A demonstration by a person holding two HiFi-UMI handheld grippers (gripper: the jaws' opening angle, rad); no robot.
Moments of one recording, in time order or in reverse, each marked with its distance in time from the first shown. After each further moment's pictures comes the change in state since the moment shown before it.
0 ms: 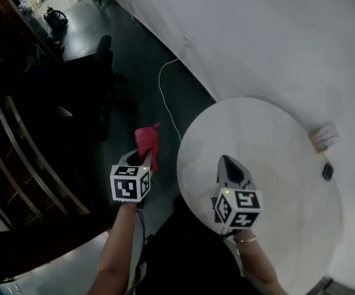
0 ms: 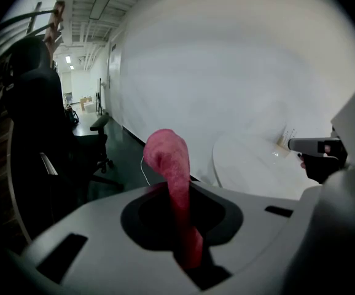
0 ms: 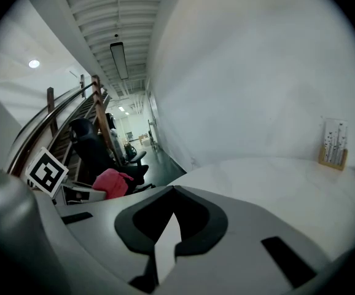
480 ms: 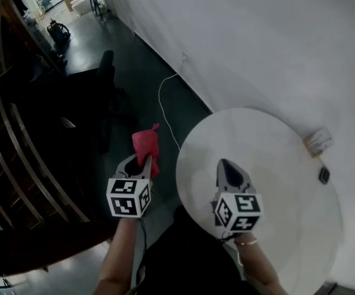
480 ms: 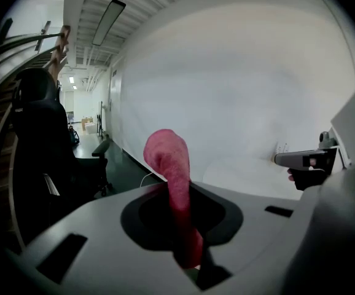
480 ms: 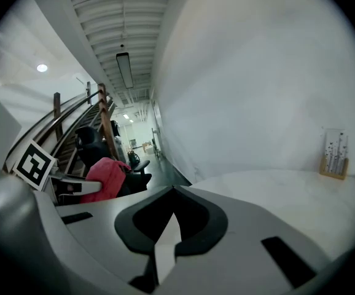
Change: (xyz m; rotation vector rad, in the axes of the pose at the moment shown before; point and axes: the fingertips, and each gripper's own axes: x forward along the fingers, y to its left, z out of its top) left arm -0.055 -0.024 0.055 0.055 -0.207 0.016; right arm -0.019 0.004 0.031 -0.011 -0.081 0.031
